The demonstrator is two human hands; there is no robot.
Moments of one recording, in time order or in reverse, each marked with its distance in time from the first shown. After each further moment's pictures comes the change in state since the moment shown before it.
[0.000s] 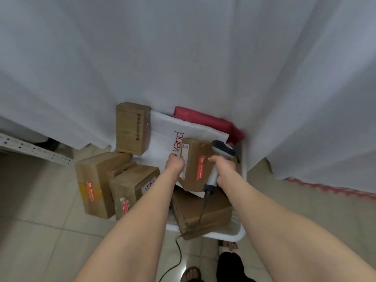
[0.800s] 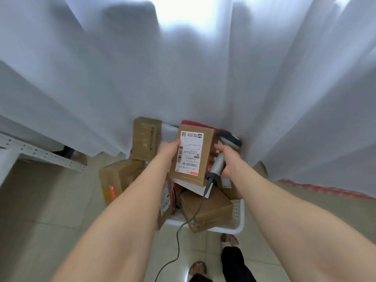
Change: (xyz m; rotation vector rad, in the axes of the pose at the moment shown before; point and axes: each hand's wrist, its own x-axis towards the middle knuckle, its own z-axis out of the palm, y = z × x) left_hand -0.064 0.066 -0.083 -0.268 -0.019 0.034; right_hand -0.089 -0.062 -0.002 0.108 -0.113 0.024
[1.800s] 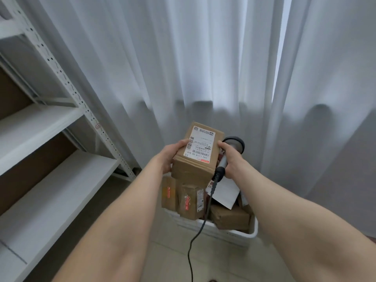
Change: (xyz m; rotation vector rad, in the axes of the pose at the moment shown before) left_hand -0.405 -0.002 -0.176 -0.081 -0.122 0.300; right_hand -0.384 0.047 -0.024 0.043 -0.350 -0.222
